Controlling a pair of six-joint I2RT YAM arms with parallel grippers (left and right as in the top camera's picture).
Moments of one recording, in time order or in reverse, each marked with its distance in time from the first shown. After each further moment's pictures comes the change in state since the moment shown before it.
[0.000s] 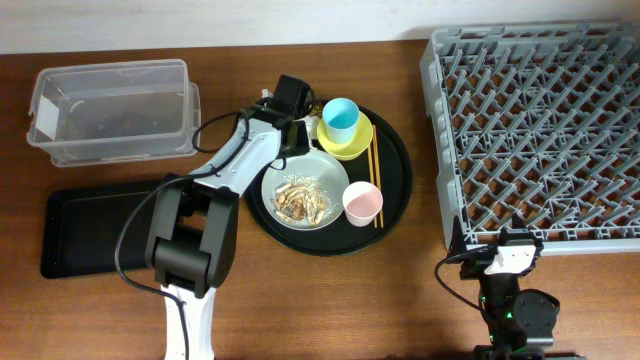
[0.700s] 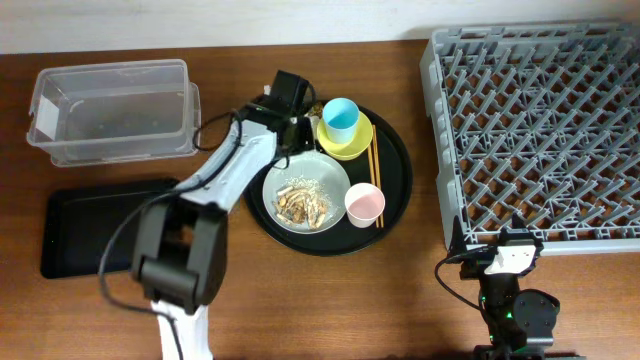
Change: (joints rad) left arm -0.008 -0.113 -0.025 -0.026 0.126 -0.011; right arm 0.000 0.000 0.000 0.000 0.000 0.000
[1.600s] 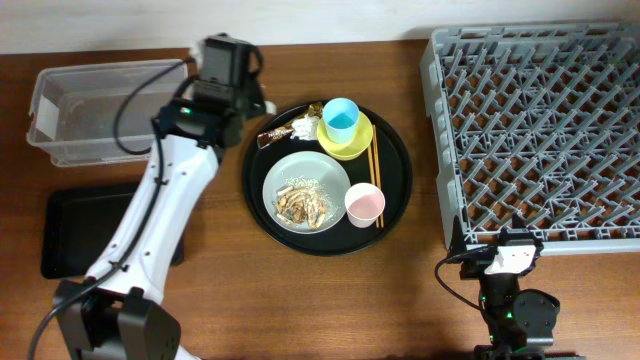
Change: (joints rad) left arm 0.118 -0.363 -0.002 -0.026 -0.252 0.000; right arm 0.000 0.000 0.000 0.000 0.000 0.001
